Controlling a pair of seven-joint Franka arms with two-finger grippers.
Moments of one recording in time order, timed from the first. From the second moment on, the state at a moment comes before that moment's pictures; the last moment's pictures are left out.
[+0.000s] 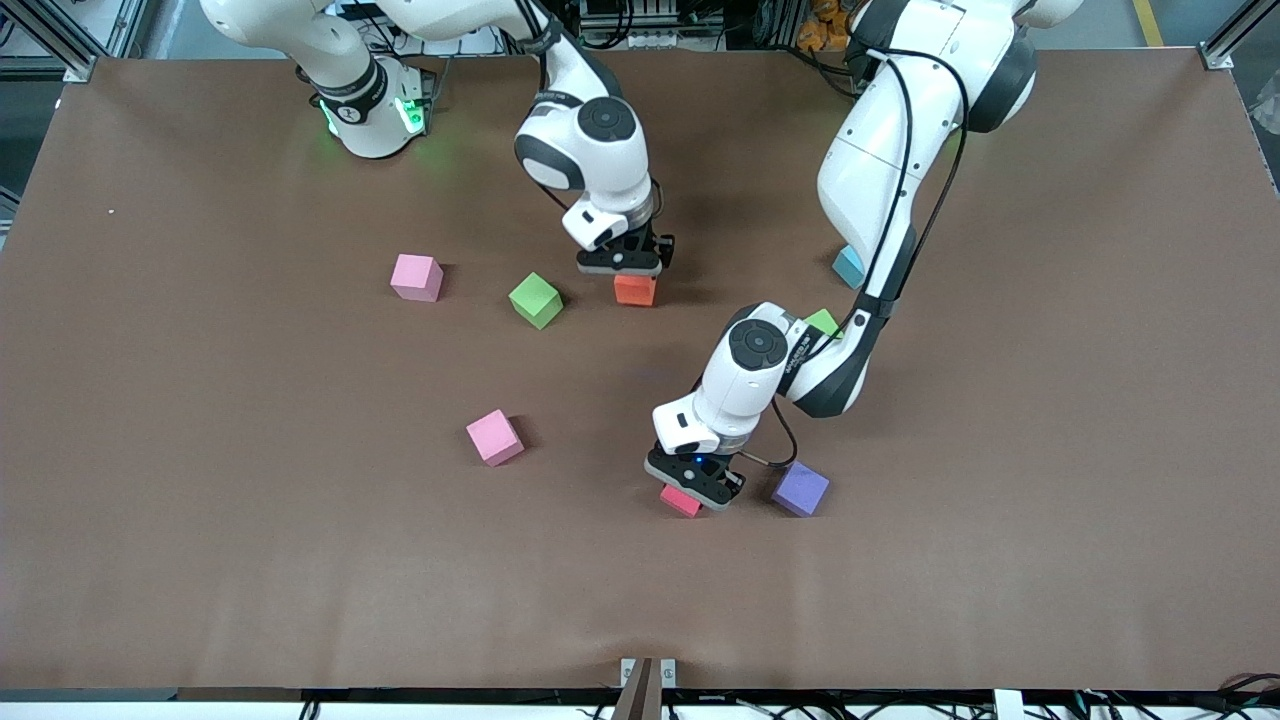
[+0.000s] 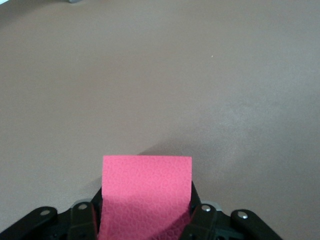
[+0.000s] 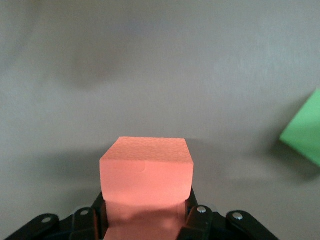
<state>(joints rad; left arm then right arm) -0.56 1.02 -0.03 -1.24 0.08 2.71 -0.13 0.76 0.46 0.17 -2.02 -0.21 2.59 1.18</state>
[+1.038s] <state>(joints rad) -0.48 0.90 -0.06 -1.27 -0.03 2.68 -0.24 0.75 0.53 0.18 -1.92 -0.20 2.57 1.12</state>
